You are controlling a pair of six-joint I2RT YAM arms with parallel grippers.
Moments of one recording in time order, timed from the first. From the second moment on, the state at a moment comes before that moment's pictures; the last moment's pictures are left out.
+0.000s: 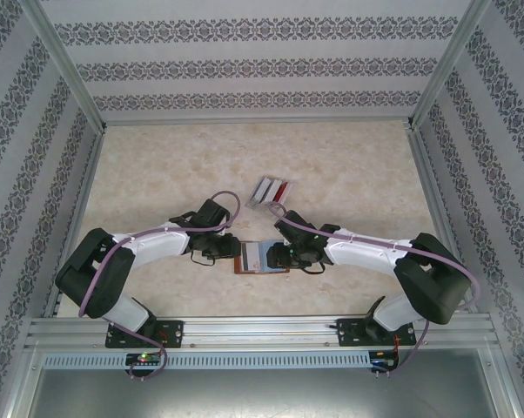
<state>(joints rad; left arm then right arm) -0.58 1.53 0.73 -0.33 0.30 -0.63 0.81 1.48 0.74 -0.40 -0.18 0.76</state>
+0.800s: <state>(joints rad) -0.58 1.55 0.73 -0.33 0.32 -0.63 0.82 1.51 0.74 -0.36 -0.19 0.76</state>
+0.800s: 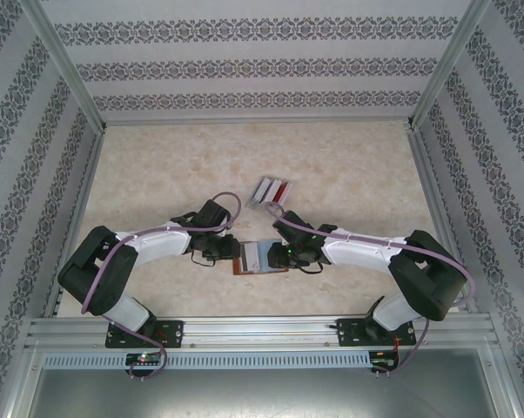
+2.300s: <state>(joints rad) -0.53 1.55 0.70 -0.25 0.37 -0.69 0.87 1.55 0.73 0.15 -0.50 0.84</state>
